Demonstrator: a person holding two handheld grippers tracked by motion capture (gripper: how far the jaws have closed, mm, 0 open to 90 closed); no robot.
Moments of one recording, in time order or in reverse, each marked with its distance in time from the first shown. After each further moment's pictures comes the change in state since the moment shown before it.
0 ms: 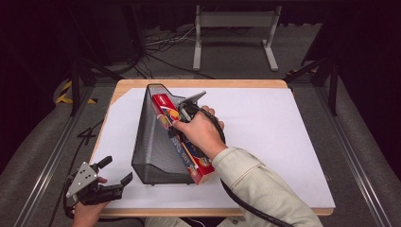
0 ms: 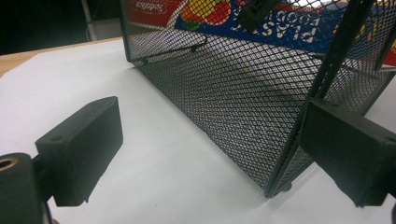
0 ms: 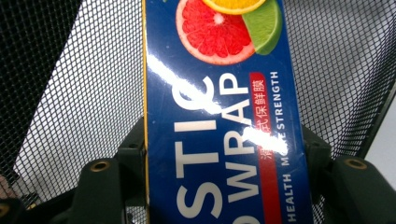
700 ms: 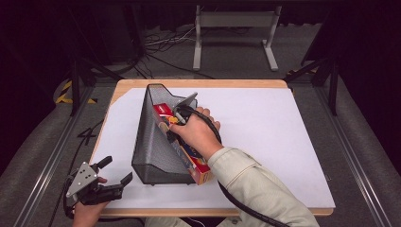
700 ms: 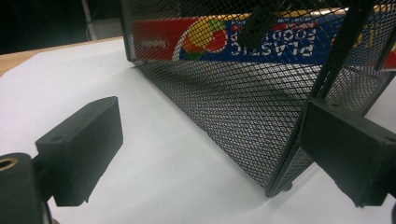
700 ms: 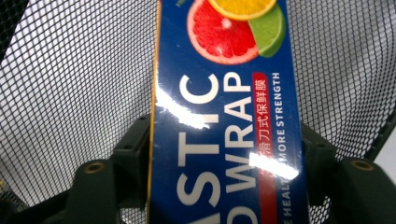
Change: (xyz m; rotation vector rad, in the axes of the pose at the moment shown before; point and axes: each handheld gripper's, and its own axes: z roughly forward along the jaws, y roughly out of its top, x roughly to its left) left arm 0.001 0.000 0.000 0.002 0.000 -0.001; right arm 0.007 0.002 0.014 0.095 -0.071 -0.075
